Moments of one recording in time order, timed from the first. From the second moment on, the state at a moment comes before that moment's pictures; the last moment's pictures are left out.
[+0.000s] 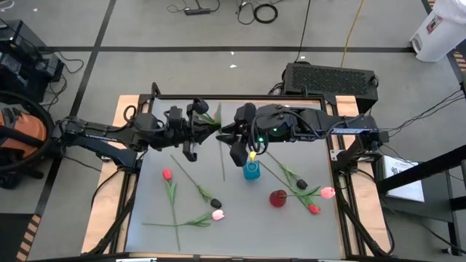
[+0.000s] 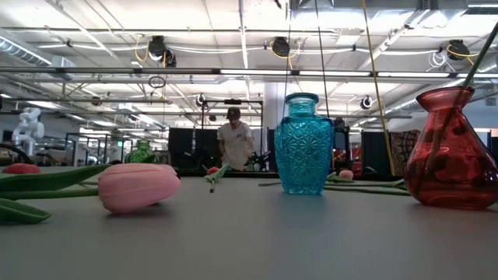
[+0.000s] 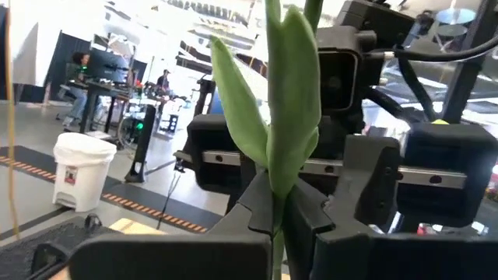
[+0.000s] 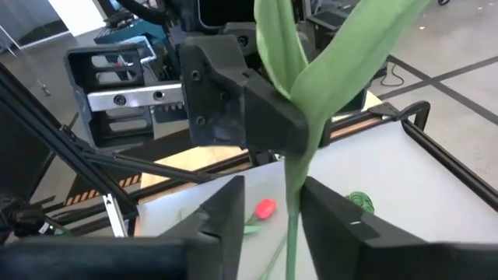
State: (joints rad) left arm -0.09 1.15 0.98 0.45 -0.22 -0.23; right arm 0.11 1.73 2.02 -0.64 0.20 0.40
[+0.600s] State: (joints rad) left arm -0.05 1.00 0.98 0.19 -0.40 -0.20; right arm 0.11 1.61 2.02 -0.68 0.21 0.39
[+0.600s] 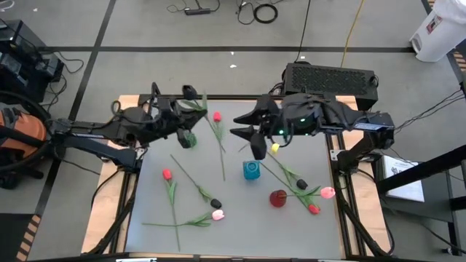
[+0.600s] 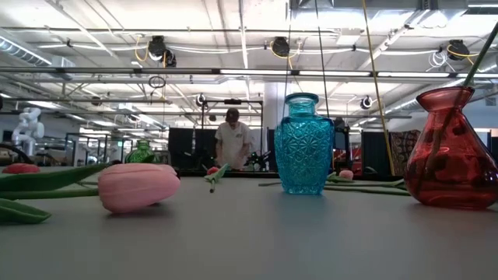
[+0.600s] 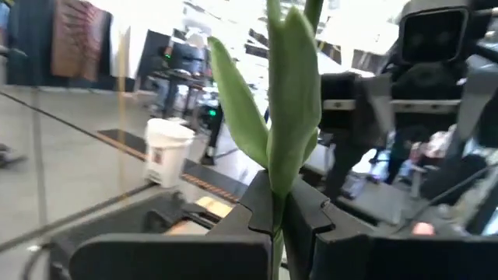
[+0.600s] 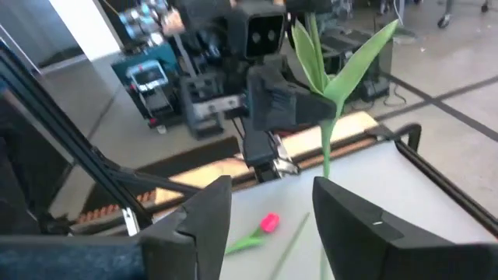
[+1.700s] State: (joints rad) left arm -0.04 0.62 0.89 -0.46 -0.70 -0.12; right arm 0.11 1.46 2.02 -0.92 0.24 0.32
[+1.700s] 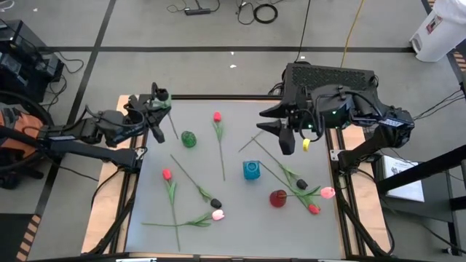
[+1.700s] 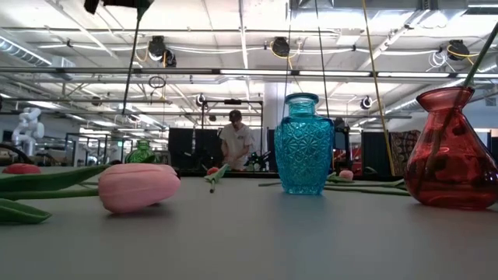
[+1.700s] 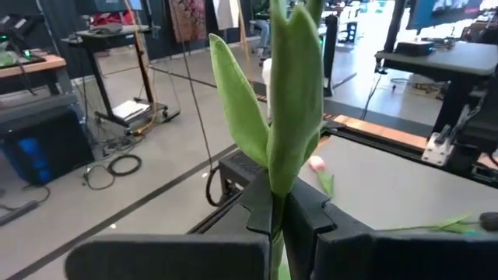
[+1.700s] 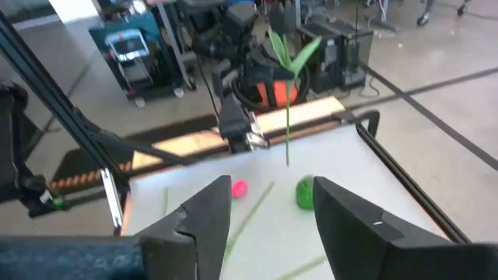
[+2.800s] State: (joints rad) left arm 0.18 0.55 0.62 -0.05 -0.53 -0.09; right arm 0.11 1.43 2.02 -1.03 0.24 0.36
